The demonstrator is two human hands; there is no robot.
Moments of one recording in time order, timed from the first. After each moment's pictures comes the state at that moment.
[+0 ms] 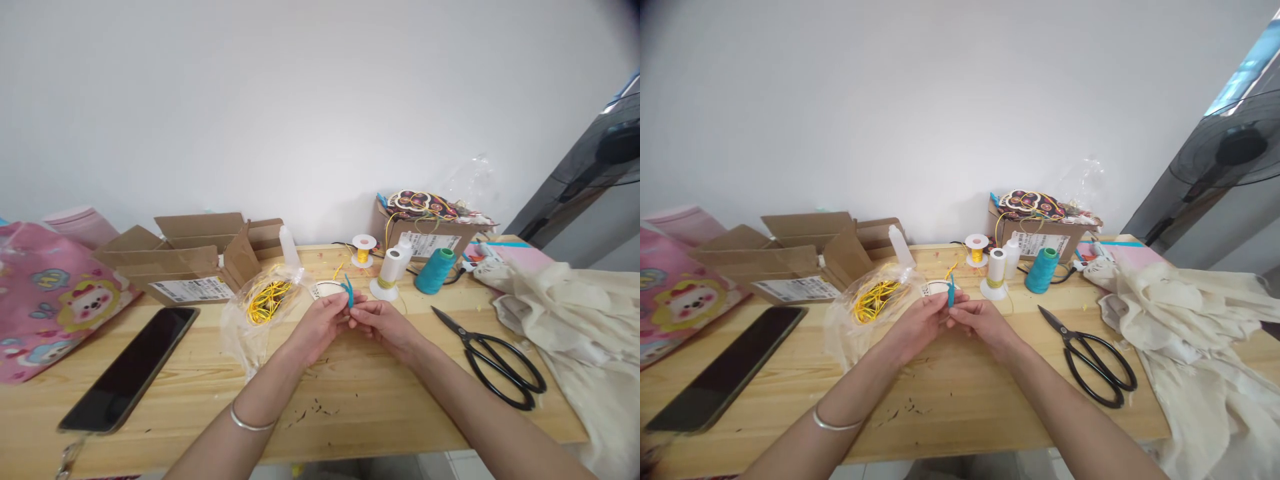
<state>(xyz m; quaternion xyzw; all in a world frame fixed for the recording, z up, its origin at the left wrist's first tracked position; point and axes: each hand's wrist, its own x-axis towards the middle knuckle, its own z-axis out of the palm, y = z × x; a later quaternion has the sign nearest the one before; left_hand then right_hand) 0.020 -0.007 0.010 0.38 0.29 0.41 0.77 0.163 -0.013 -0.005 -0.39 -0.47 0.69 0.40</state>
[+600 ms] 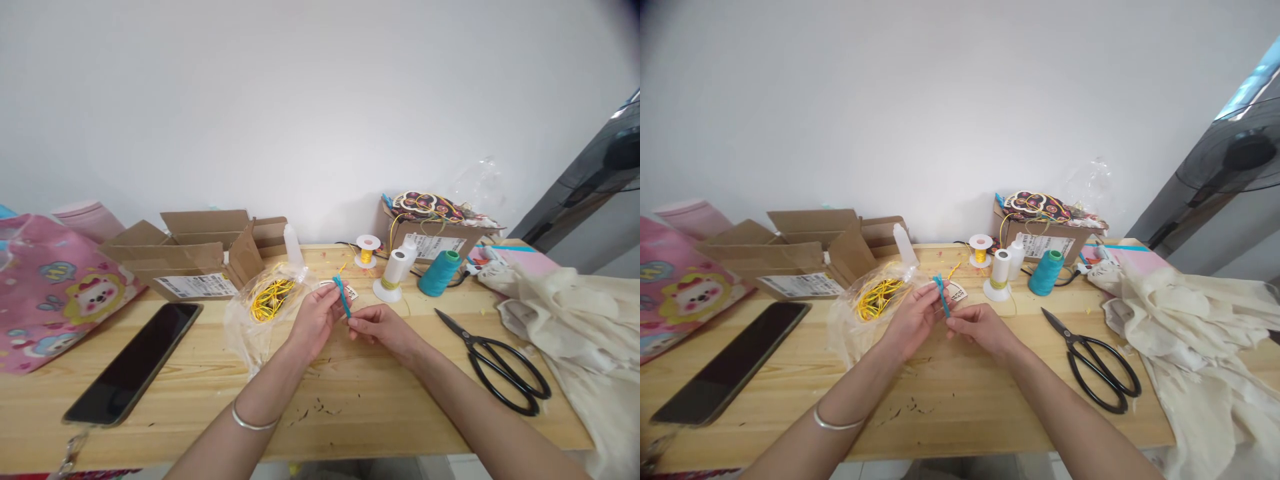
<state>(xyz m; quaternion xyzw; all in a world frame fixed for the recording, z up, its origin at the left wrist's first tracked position) 0.018 -0.004 0.017 0.31 0.33 0.53 0.72 0.160 -0.014 -0.010 -0.40 -0.54 0.65 0.35</state>
